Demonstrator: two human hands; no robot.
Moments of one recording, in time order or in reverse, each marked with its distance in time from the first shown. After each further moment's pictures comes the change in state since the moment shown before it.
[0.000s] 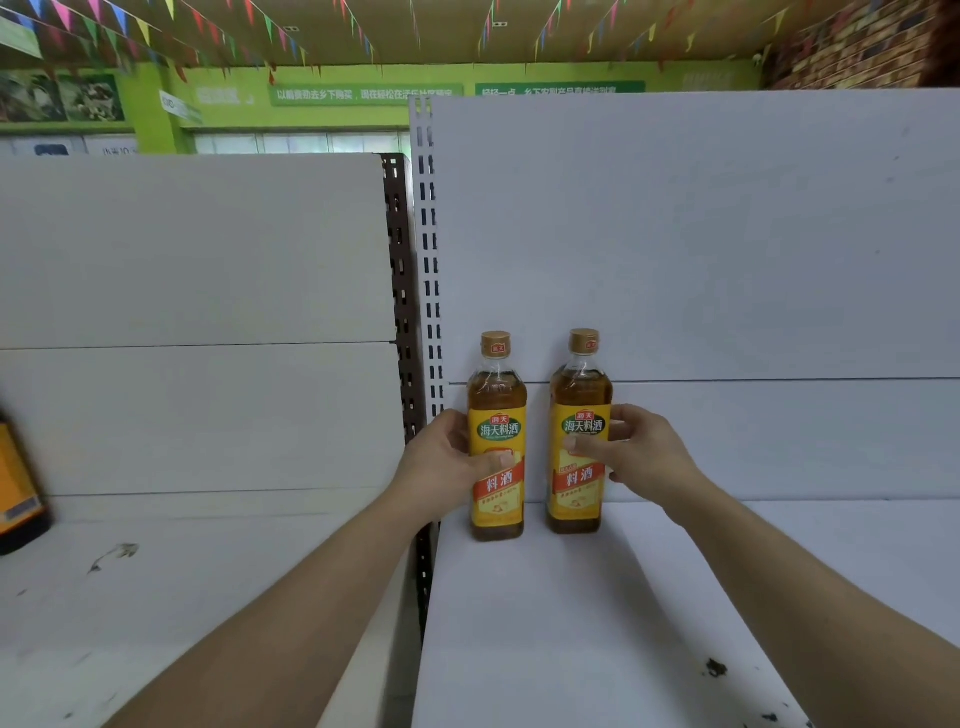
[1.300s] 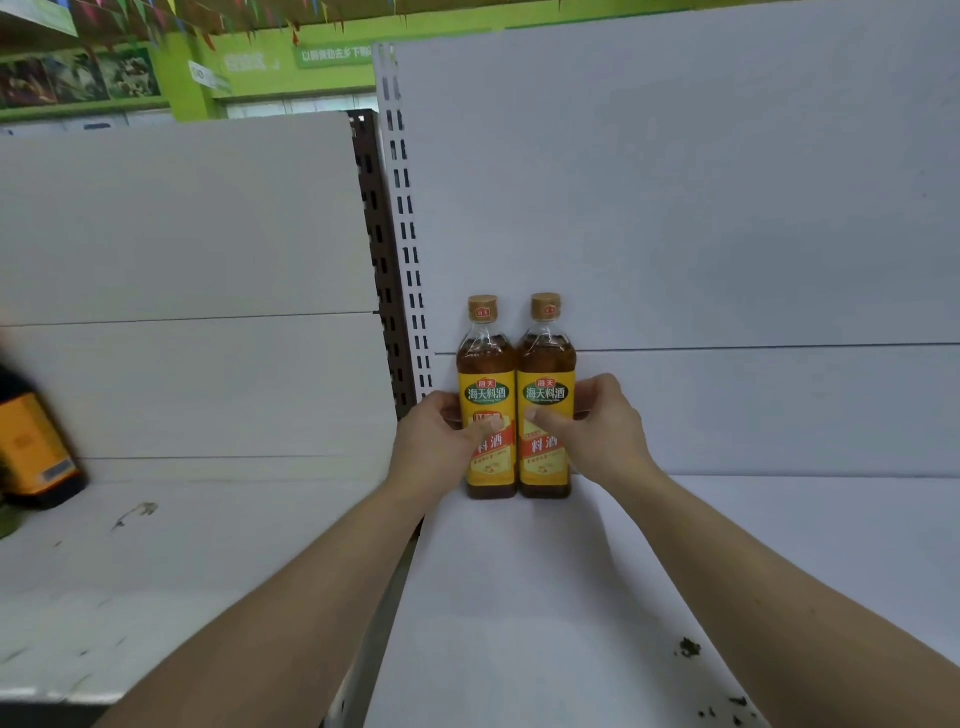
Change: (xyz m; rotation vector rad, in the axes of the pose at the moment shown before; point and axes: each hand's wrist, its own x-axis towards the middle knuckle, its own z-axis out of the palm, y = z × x) left_hand -0.004 0.002 0.029 -0.004 0.234 -0.057; right_hand 0.003 0.007 0.025 0.037 0.033 -0.065
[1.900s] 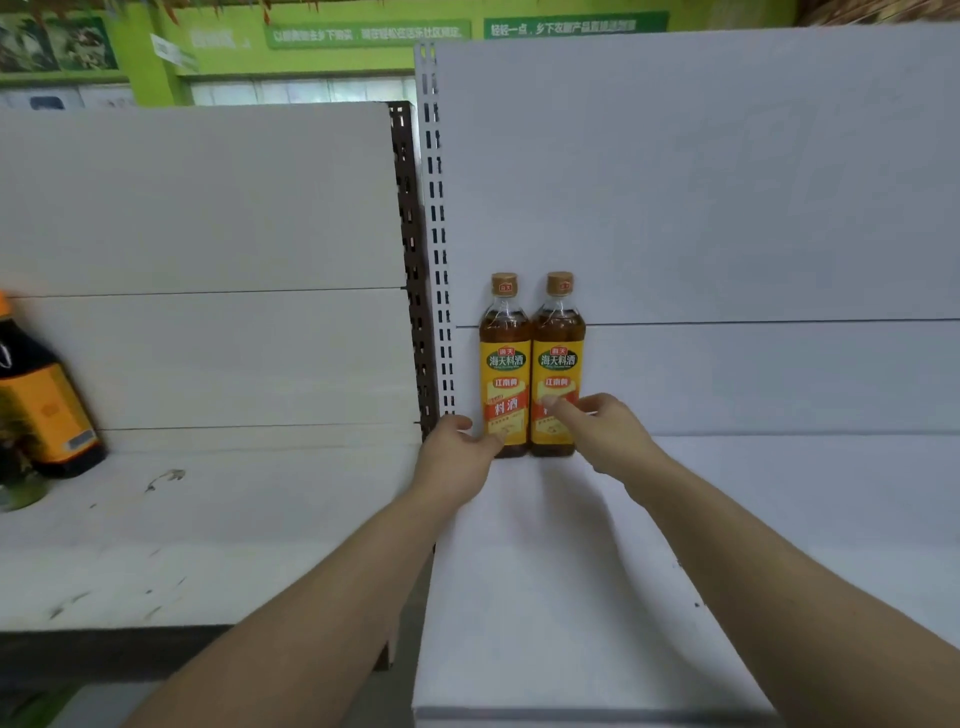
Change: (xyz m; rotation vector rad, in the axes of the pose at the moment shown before) left_hand -0.059 -0.017 -0.019 0.041 -0.124 -0.195; right_hand -0.068 -0.018 0.000 -0.070 -0.092 0.201
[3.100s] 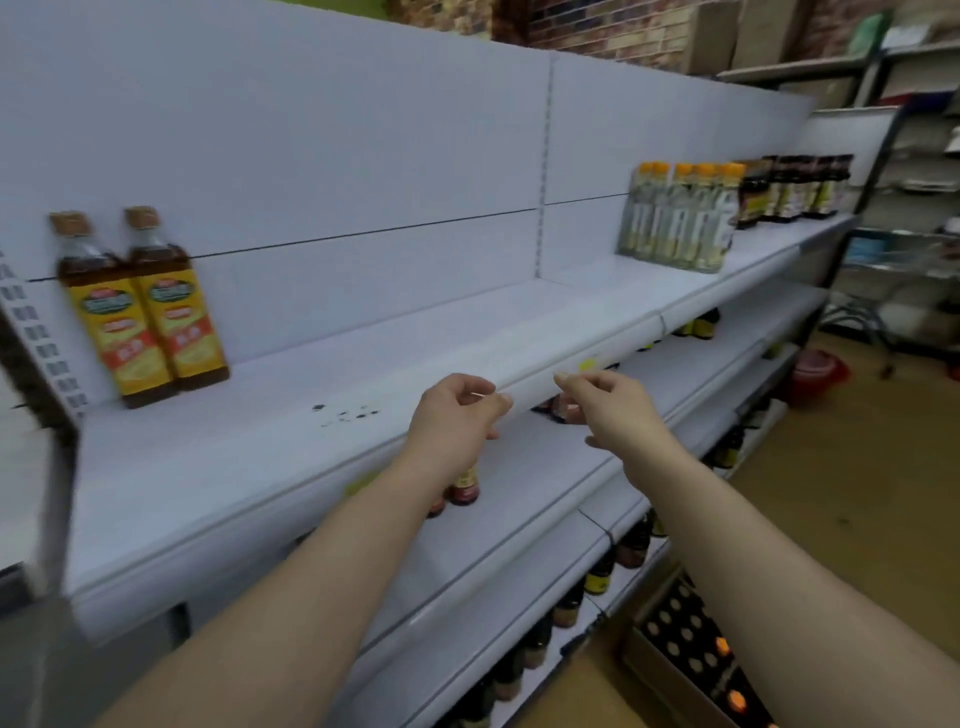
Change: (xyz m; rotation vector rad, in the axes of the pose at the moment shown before) left_hand -0.314 0.089 0.155 -0.231 -0.769 0.283; right_hand -0.337 0.148 -0.220 0.206 0.650 0.226
